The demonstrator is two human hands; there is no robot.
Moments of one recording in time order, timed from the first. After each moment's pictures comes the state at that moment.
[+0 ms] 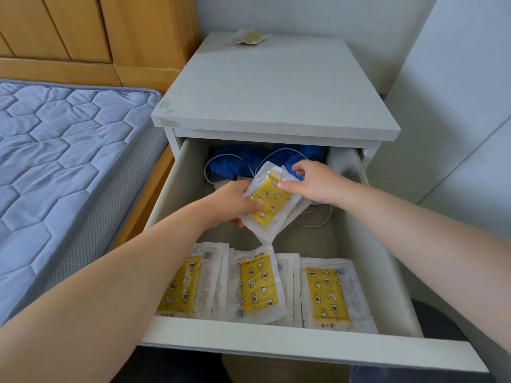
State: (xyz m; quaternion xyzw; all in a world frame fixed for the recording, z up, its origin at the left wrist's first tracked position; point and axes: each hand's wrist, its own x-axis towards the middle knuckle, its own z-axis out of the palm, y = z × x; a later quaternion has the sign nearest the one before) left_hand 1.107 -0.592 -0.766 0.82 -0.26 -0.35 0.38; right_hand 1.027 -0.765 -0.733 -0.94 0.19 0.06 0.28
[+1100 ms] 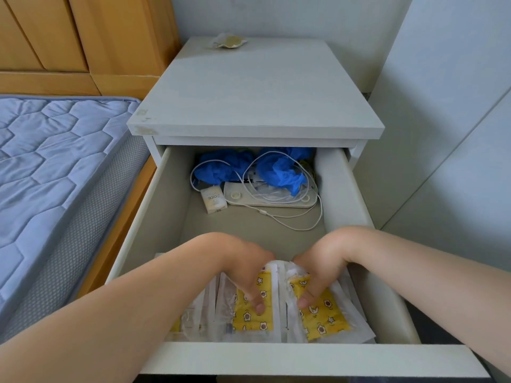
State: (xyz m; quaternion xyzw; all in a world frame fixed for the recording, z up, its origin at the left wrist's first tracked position) left_hand 1.050 -0.609 -0.767 0.75 -0.51 -0.40 -0.12; right_hand 0.970 -0.746 -0.760 -0.84 -0.02 0.53 0.13
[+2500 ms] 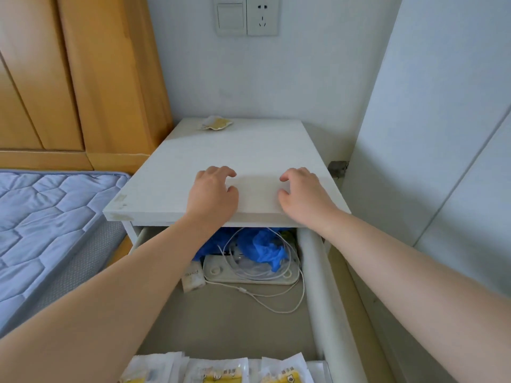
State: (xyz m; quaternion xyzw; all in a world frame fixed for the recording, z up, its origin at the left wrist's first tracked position) left_hand 1.156 -0.689 -0.673 0.90 -0.29 0.10 0.32; right_hand 1.061 -0.836 -0.665 -0.95 0.18 -0.17 0.20
